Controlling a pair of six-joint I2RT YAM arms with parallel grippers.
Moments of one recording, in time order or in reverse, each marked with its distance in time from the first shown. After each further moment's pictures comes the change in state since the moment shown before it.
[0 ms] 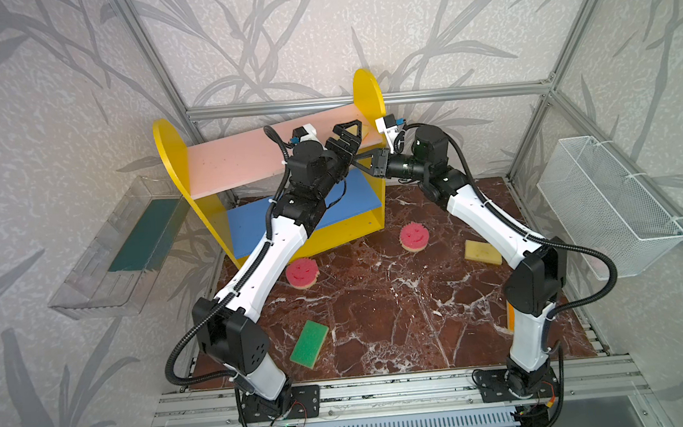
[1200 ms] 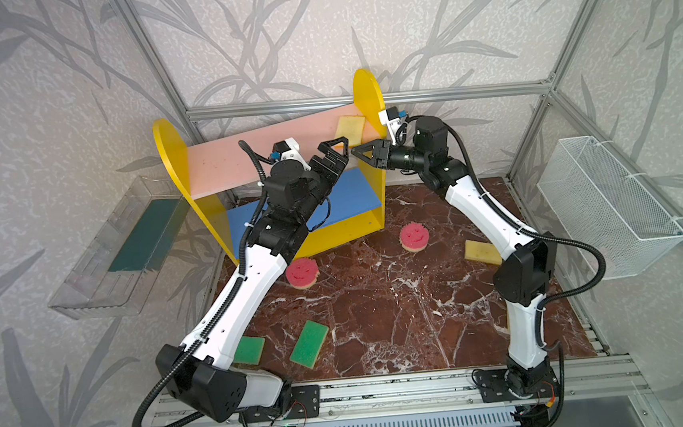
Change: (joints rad) left arm 0.010 -0.254 -0.176 -0.127 -0.023 0.138; right arm -0.048 0.071 0.131 -0.128 0.029 -0.063
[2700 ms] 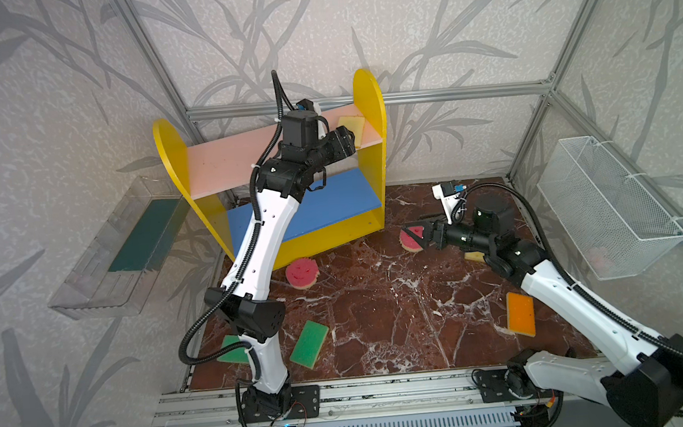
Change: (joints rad) left arm 0.045 0.490 0.813 -0.651 0.043 0.538; right arm -0.003 -0.866 -1.082 0.013 0.221 -0.322
